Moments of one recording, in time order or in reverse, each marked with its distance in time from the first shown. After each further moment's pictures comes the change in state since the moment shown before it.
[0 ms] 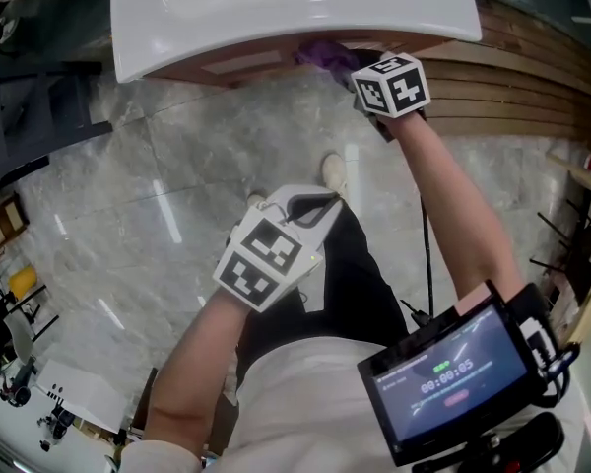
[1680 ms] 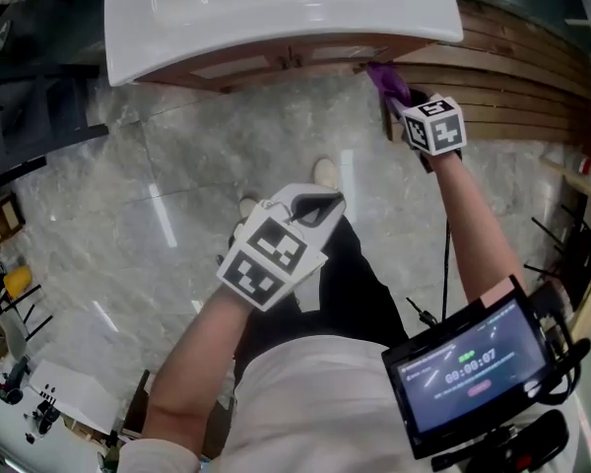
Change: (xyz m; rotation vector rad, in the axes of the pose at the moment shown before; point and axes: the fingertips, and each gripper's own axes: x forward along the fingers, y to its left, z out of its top) left arm 0.026 -0.024 0.026 0.015 -0.020 0.004; right arm -0.095 -0.092 -0.101 -0.033 0.123 -0.189
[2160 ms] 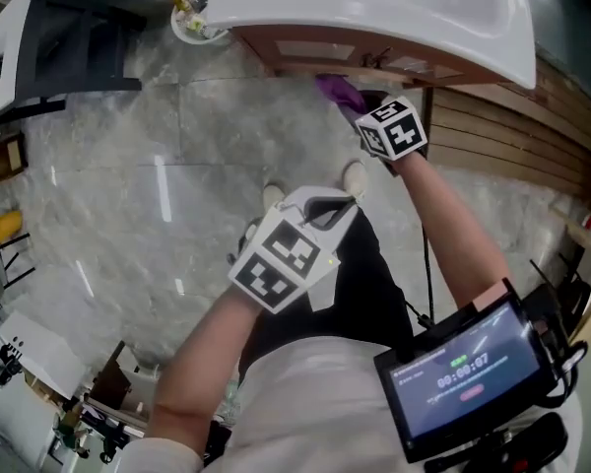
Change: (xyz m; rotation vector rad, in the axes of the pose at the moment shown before) left arm -0.113 0.050 -0.069 -0.086 -0.069 0.105; right arm 0.109 0.263 0.085 -0.191 0.017 0.303
